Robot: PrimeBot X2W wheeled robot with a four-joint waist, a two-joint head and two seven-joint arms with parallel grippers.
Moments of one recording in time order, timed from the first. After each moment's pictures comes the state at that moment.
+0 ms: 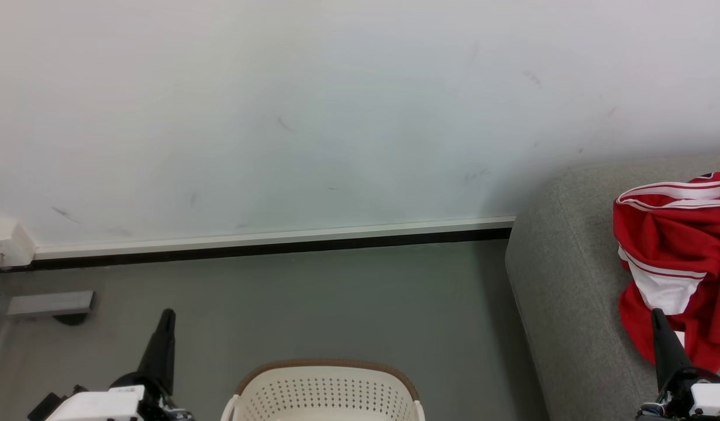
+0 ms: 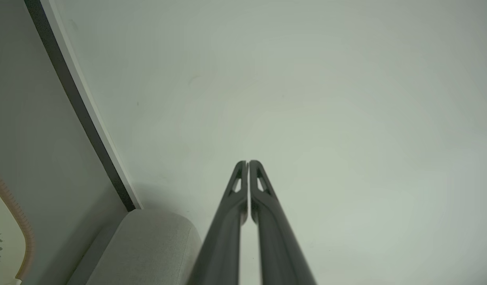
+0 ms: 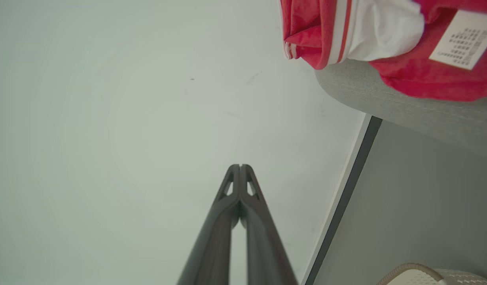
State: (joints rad) left arm -0.11 0.05 0.12 0.25 -1.59 -0.13 0.11; right arm -0.11 -0.06 -0.11 0.25 1.60 0.13 0.11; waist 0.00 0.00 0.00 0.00
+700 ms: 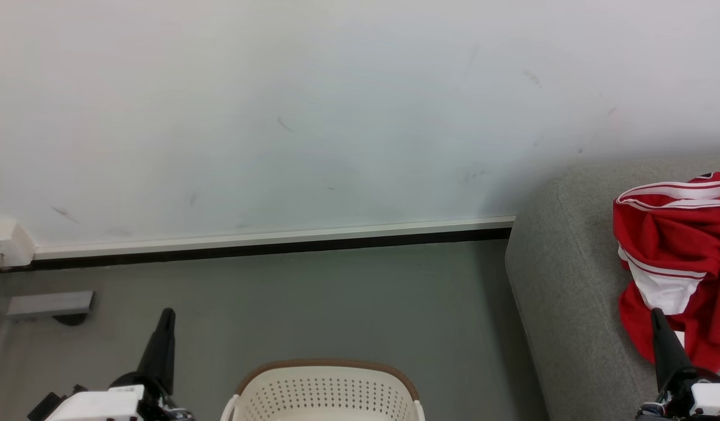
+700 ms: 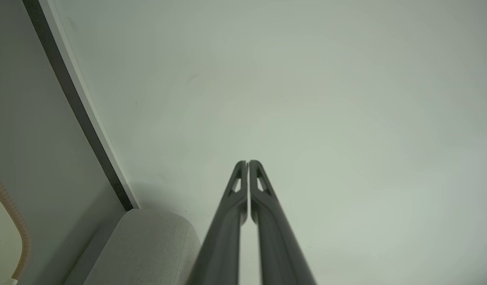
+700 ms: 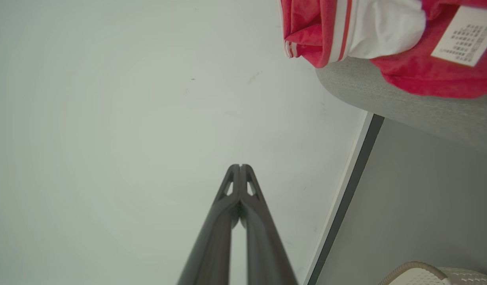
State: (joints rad) left arm -0.11 0.05 0.12 0.25 -1.60 -0.13 0.11; right arm -0.11 -0.06 -0.11 0.25 1.62 0.13 0.11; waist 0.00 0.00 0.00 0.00
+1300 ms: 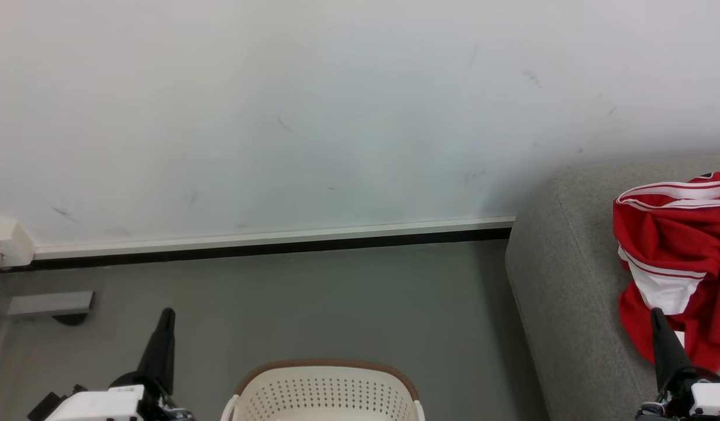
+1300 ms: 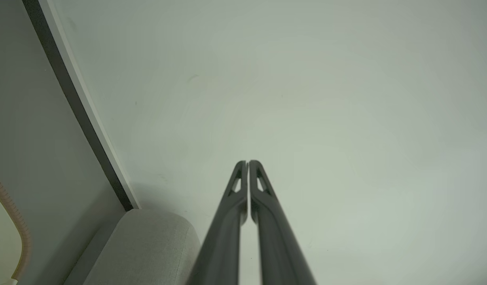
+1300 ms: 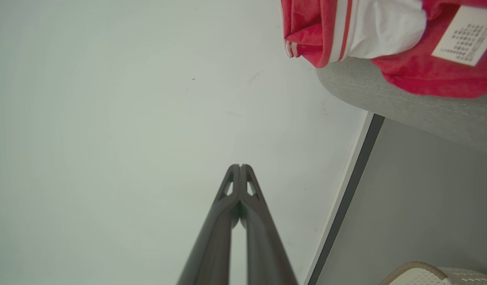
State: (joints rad) left arm -0.11 0.05 0.12 0.25 -1.60 -0.13 0.11; right arm -0.11 -0.06 -0.11 0.25 1.62 0.13 0.11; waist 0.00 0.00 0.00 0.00
